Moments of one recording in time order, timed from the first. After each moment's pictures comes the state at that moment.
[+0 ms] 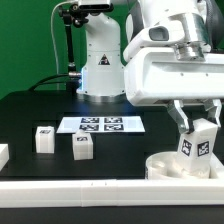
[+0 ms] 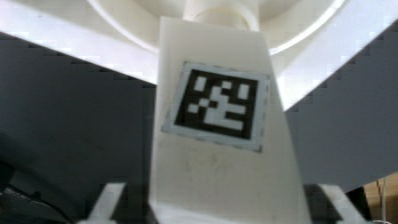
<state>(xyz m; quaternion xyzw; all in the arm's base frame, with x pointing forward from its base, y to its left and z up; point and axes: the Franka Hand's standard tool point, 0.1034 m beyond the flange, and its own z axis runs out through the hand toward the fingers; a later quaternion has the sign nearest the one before) 0.650 0.102 0.094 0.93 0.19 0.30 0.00</state>
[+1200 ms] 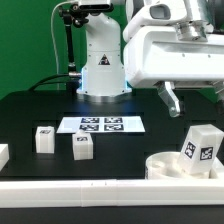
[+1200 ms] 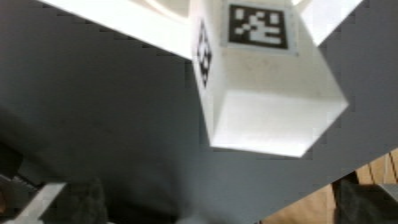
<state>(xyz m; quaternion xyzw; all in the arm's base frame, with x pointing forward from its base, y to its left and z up) 0.655 0.101 0.122 0.94 0.19 0.28 0.00</state>
